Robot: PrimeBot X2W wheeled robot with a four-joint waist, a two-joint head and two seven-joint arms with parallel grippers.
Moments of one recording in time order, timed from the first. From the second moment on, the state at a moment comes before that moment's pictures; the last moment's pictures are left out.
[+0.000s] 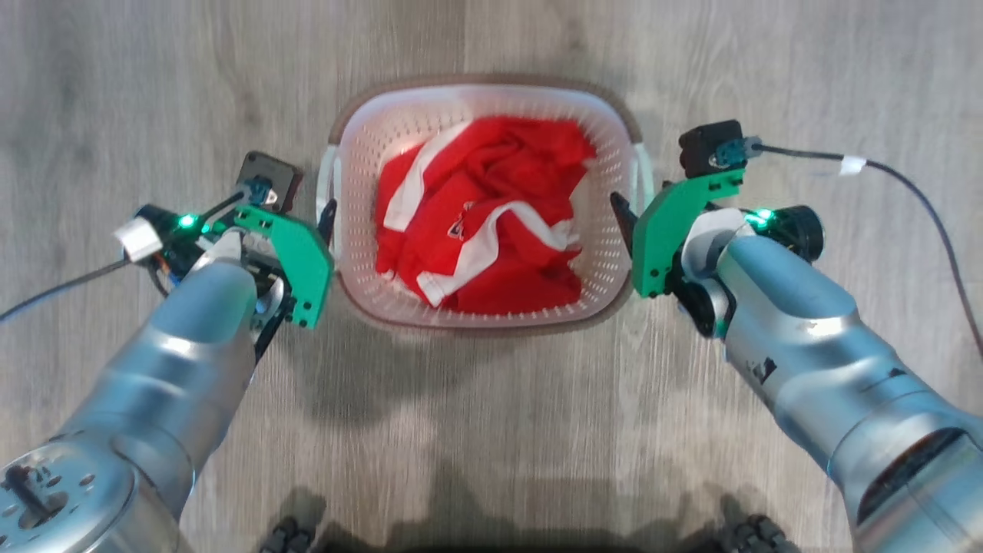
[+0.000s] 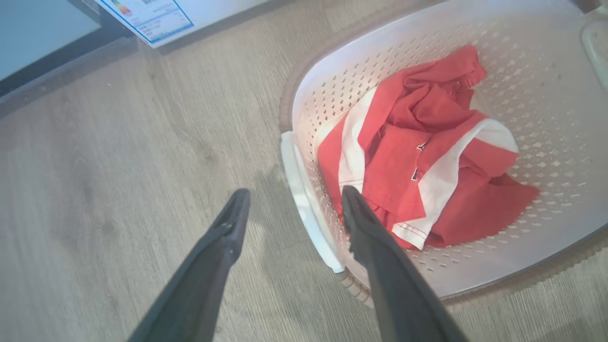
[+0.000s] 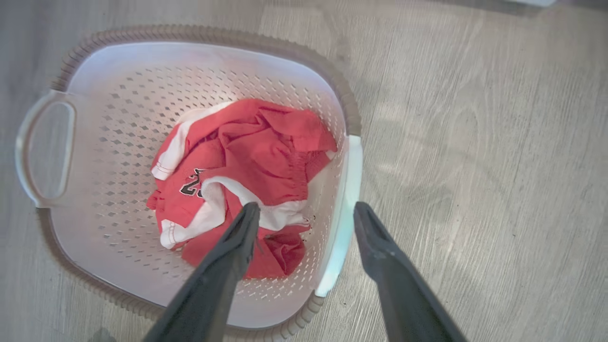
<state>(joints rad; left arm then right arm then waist) -0.99 0.13 -1.28 1.28 -0.92 -0.10 -0.24 -0.95 -0.07 0.85 1.09 0.85 0.12 0.00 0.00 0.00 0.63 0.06</state>
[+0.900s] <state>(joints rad) -0.41 0.34 -0.54 0.22 -0.41 0.22 -0.25 -0.63 -0.07 0.37 0.55 0.52 0.12 -0.25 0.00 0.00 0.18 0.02</state>
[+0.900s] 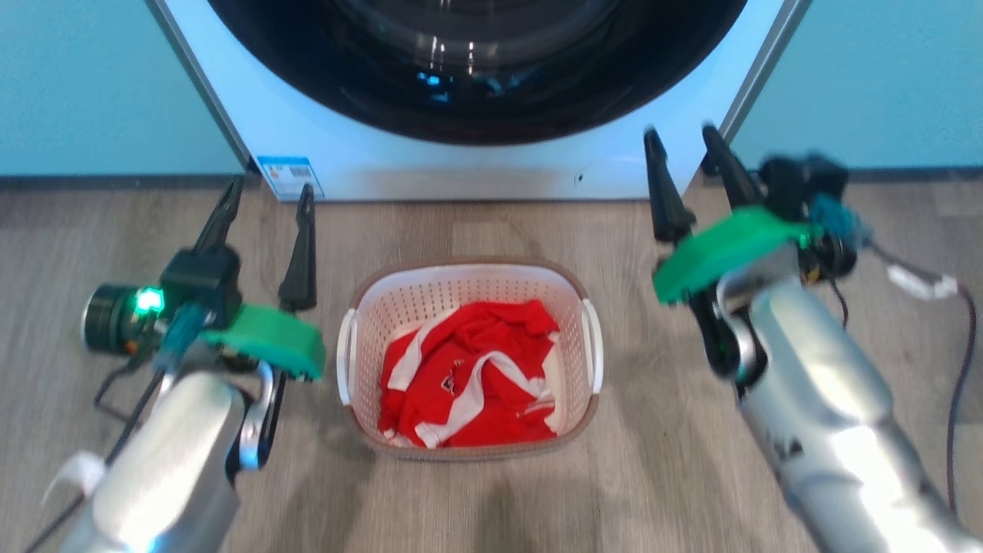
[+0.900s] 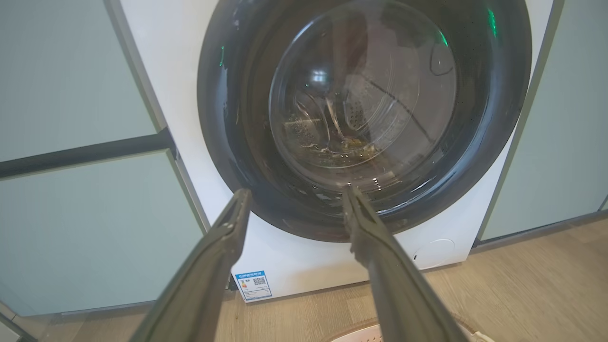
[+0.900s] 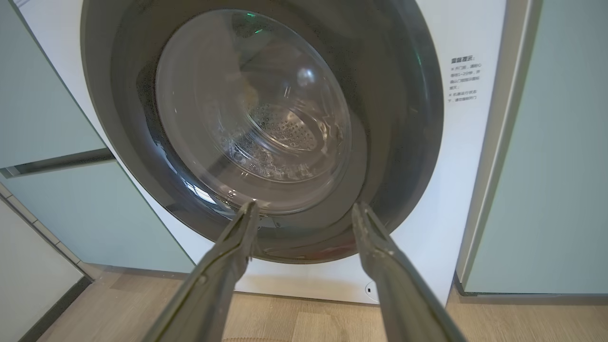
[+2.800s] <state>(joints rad) 0.12 0.06 -0.15 -0.02 -0.11 -0.11 -0.26 -0.03 -0.05 0.15 0.14 0.39 0.12 -0.25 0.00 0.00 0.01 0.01</state>
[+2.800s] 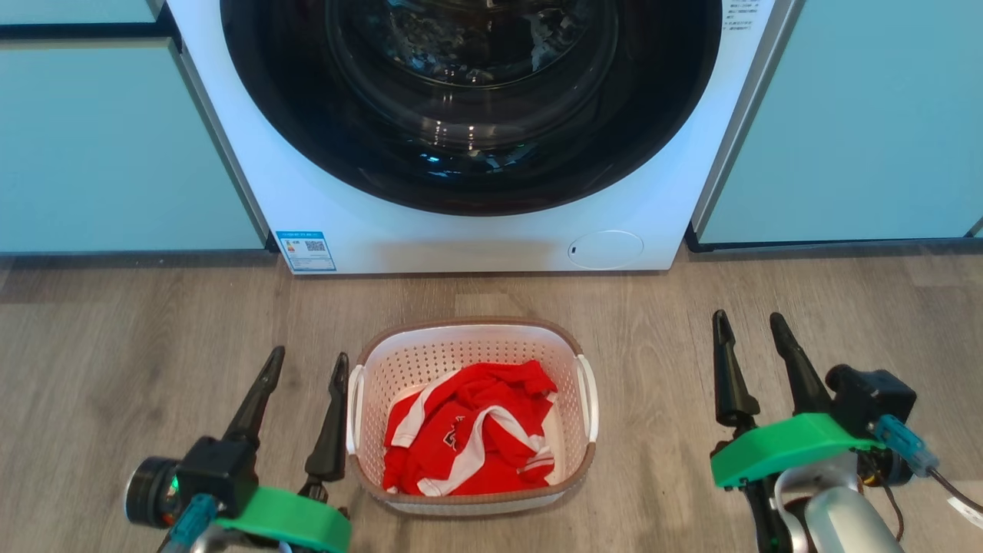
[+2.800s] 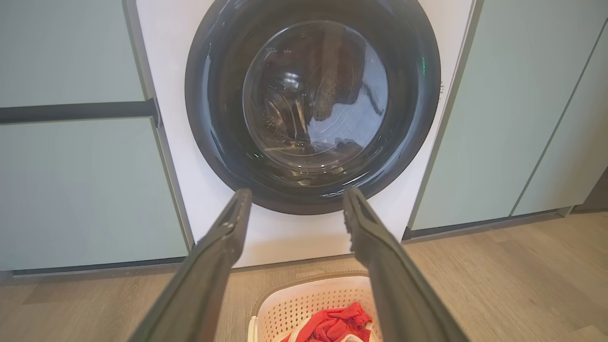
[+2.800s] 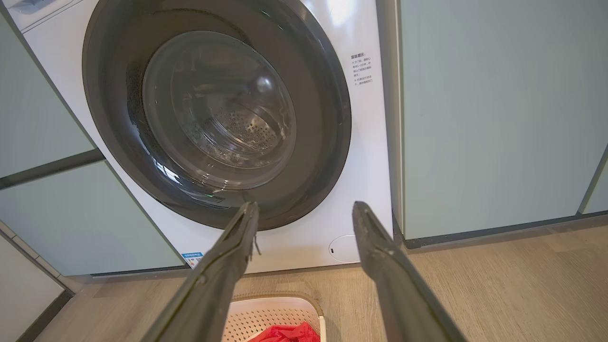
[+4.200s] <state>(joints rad) 0.14 0.06 -0.15 0.11 -0.46 -0.11 -0.20 0.01 -0.05 0.13 0.23 0.62 0.12 -0.20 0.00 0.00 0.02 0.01</state>
